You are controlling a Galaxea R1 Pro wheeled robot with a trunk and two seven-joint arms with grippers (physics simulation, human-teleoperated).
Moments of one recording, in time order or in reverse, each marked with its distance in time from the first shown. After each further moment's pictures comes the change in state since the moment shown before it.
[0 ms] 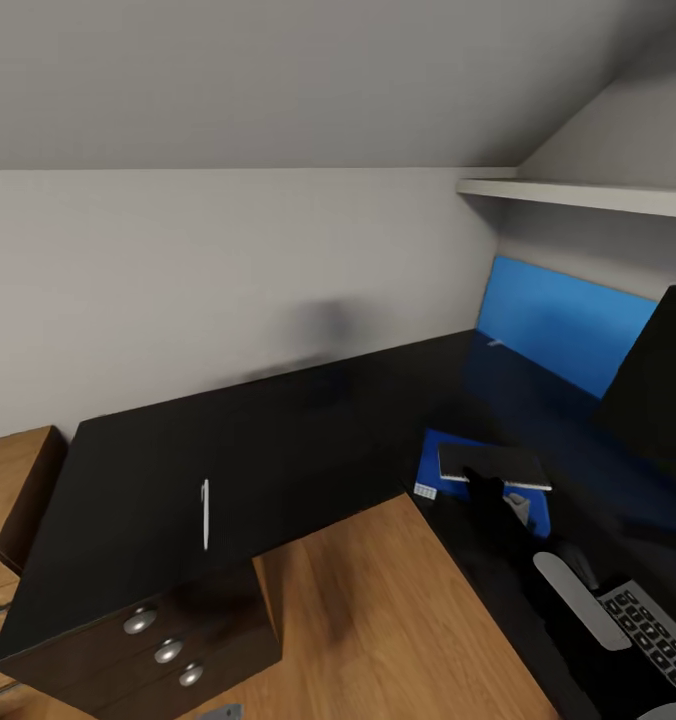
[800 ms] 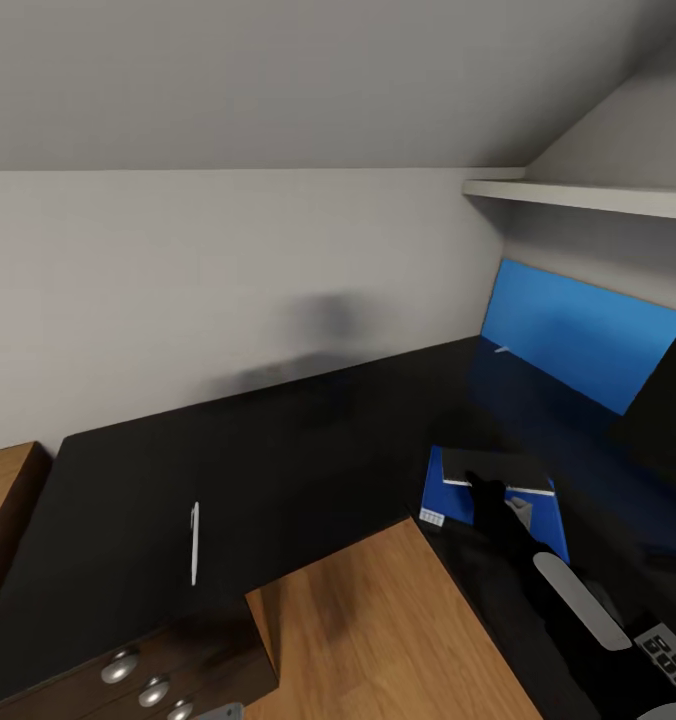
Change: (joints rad) left arm 0.000 0.000 -0.002 0.000 0.000 -0.001 0.000; right arm 0.000 0.000 -0.001 0.002 -0.004 -0.026 -0.055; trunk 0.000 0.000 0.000
